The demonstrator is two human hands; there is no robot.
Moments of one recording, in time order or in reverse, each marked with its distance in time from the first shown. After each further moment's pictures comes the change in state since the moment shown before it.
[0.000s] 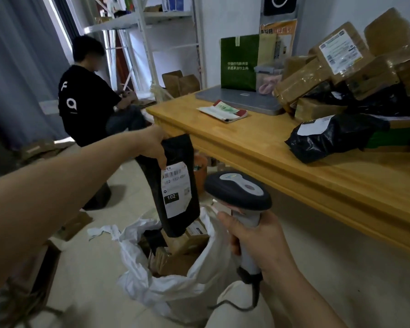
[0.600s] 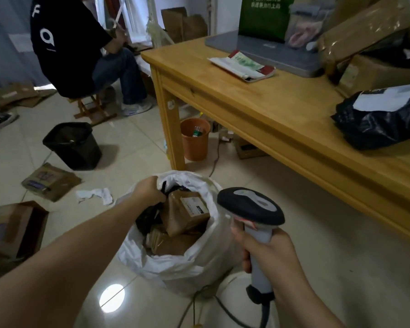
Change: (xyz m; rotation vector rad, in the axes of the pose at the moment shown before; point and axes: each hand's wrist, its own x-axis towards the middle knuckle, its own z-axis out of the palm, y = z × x) left_hand 0.080 -0.111 0.200 -0.219 -0.062 -0.302; right_hand 0.055 0.066 0.016 -0.100 0.112 0.452
